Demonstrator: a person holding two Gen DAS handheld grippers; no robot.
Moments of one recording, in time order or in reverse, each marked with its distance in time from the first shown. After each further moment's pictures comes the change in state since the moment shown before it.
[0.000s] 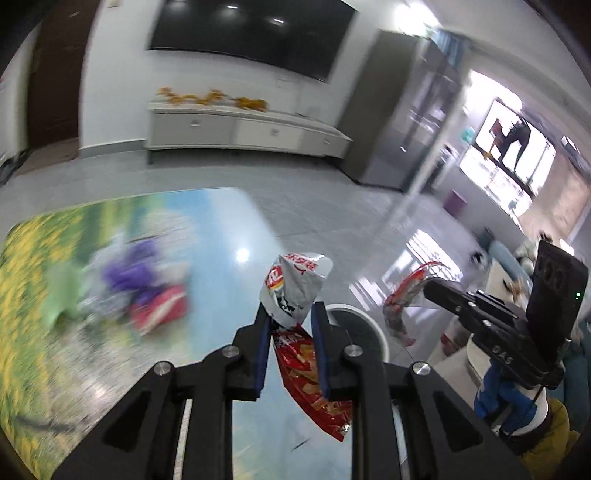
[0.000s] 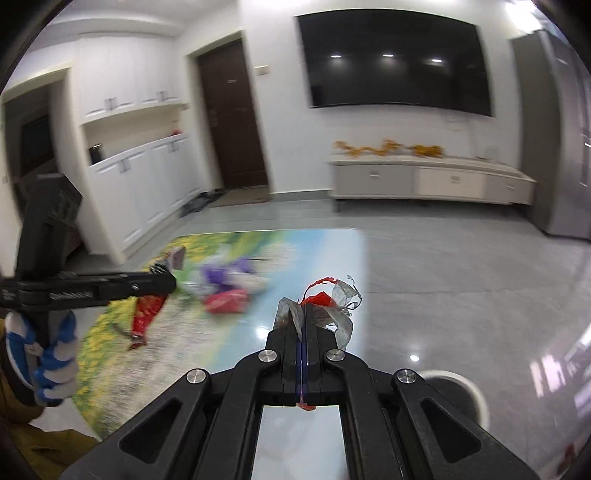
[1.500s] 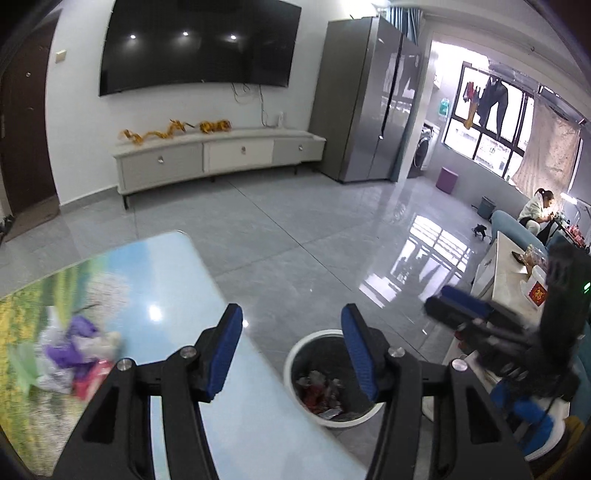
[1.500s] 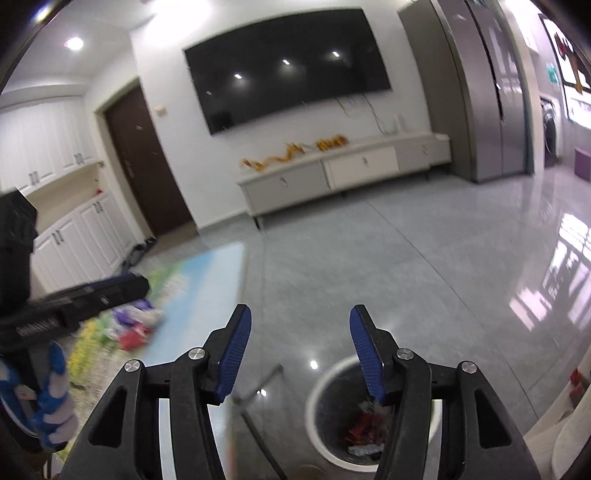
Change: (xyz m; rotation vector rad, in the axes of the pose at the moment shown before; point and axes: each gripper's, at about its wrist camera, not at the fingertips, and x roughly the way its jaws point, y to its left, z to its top) left arm 0.047 -0.086 0.030 0.173 -0.070 0.047; right arm -0.027 -0.090 -0.011 0.233 -0.112 -0.126
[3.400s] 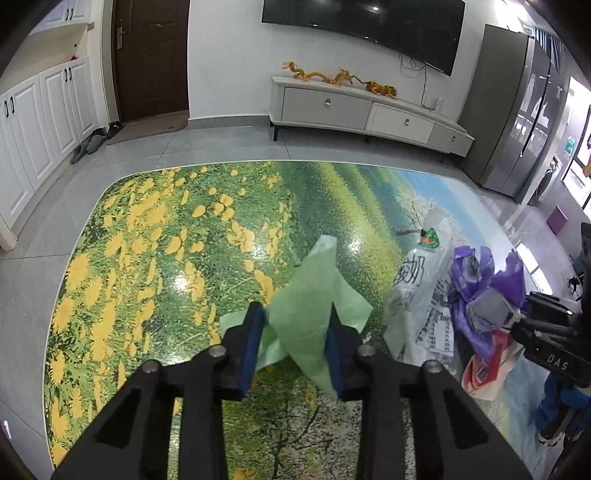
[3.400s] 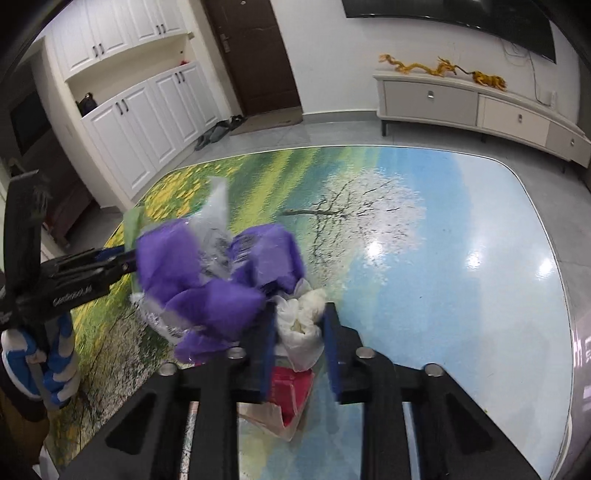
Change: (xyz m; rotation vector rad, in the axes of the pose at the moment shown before) left arm 0.006 0.368 -0.111 -0.299 0.142 0.376; right arm 0.281 0.266 -0.066 -0.299 0.443 0.279
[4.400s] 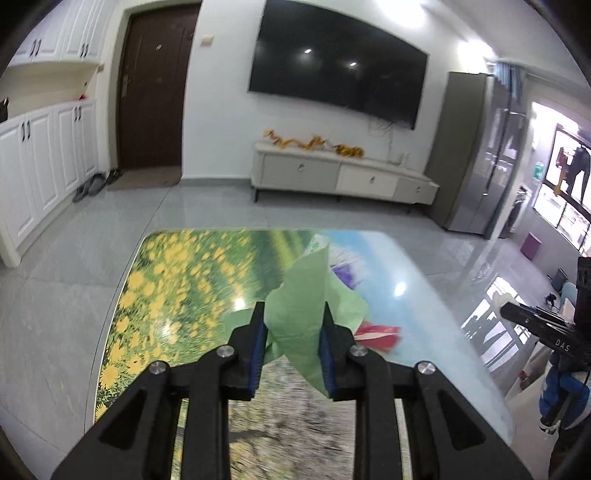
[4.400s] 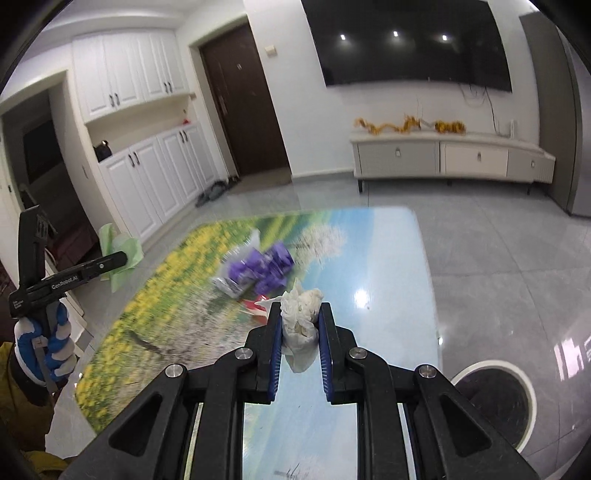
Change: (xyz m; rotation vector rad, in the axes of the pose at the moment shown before) left arm -0.206 -0.051 -0.049 0.011 -0.254 -0.090; right arm -0.233 -0.002 -0.086 0.029 -0.289 -0.038
